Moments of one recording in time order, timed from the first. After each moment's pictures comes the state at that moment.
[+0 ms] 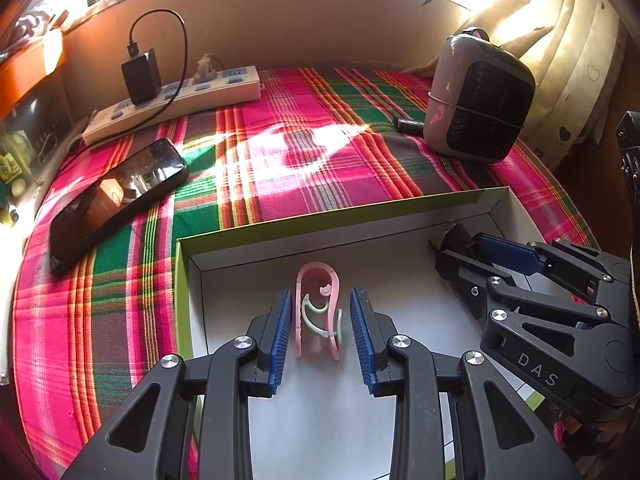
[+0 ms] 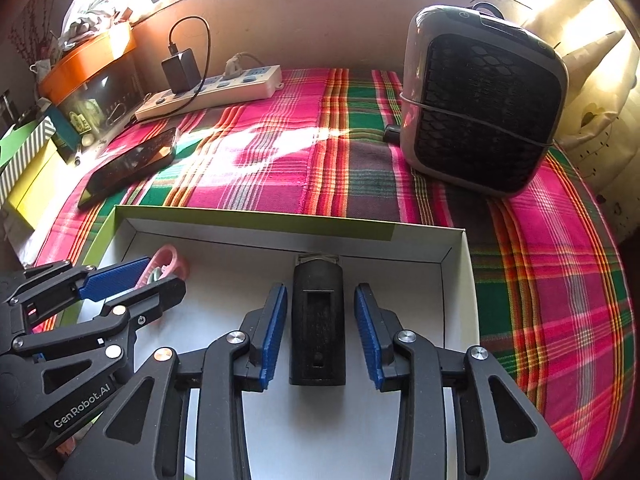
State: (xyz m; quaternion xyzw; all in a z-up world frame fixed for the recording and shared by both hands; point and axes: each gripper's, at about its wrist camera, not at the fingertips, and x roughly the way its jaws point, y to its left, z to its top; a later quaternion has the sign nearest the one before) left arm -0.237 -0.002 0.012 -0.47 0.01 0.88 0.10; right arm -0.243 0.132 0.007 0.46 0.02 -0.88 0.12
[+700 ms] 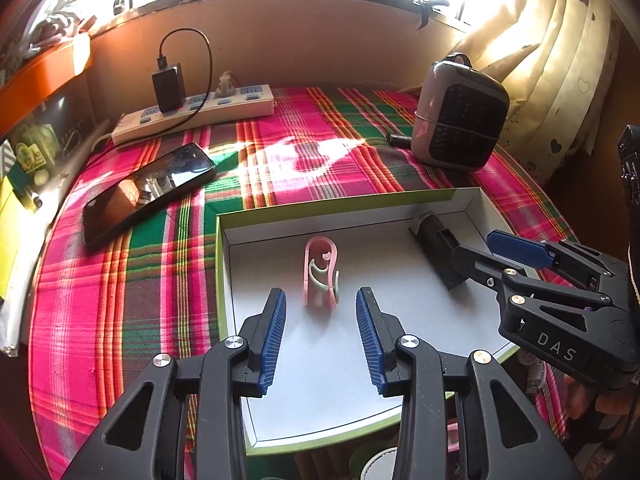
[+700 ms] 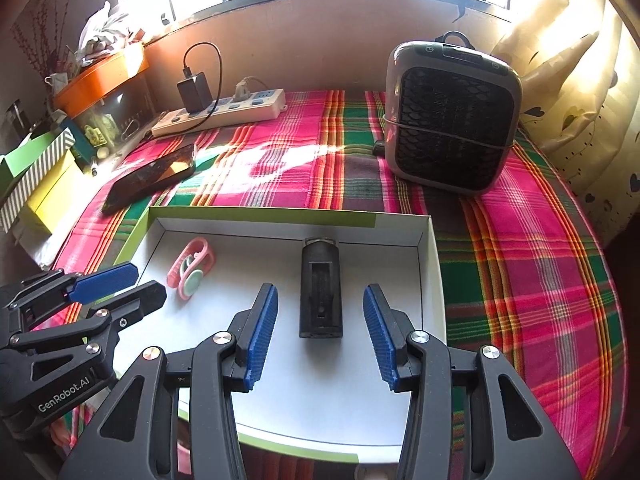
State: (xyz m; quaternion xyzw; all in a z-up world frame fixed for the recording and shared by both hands) left arm -0.193 -0.015 0.037 -0.44 -0.01 0.89 0.10; right arm -0.202 0.143 0.033 0.43 0.01 -0.89 0.12
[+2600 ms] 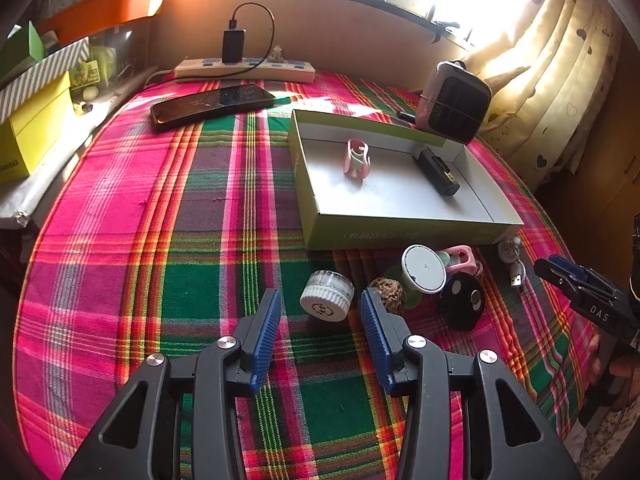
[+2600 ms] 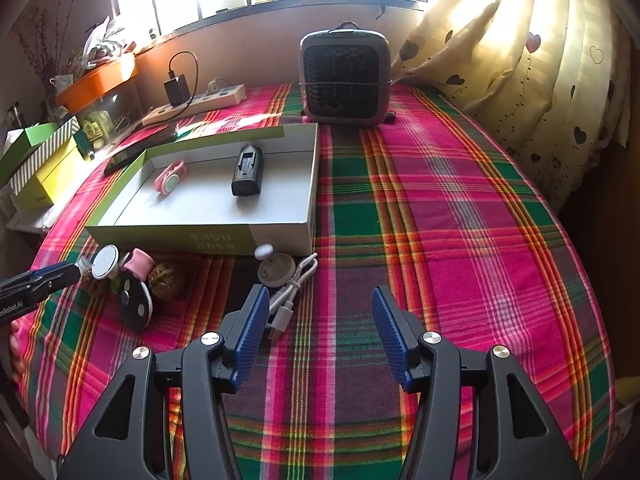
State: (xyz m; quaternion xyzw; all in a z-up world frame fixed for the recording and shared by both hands) left arm -0.078 -0.074 0.013 -0.43 -0.08 0.89 0.10; right arm -0.088 0.215 0.016 0.42 0.00 -0.90 0.08
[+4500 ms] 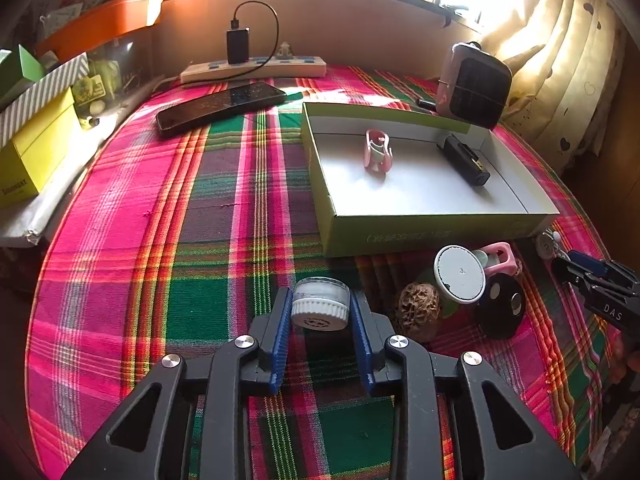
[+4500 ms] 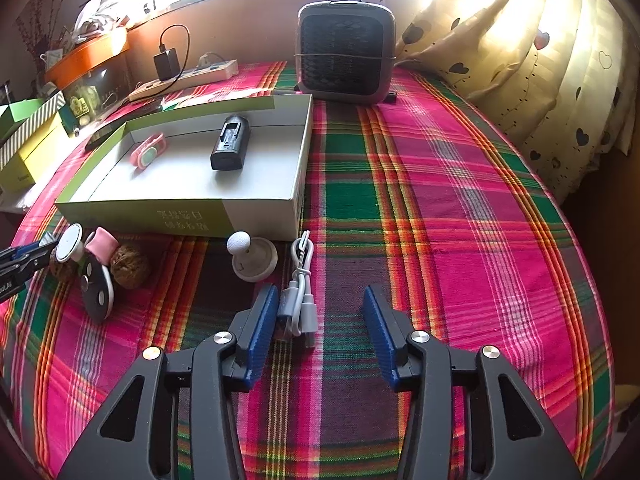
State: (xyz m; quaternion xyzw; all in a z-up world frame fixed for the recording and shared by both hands) left arm -0.094 -0.066 0.002 -0.44 -0.03 0.90 0.06; right arm -0.100 0.215 -0.003 0.43 0.03 -0.90 0.06
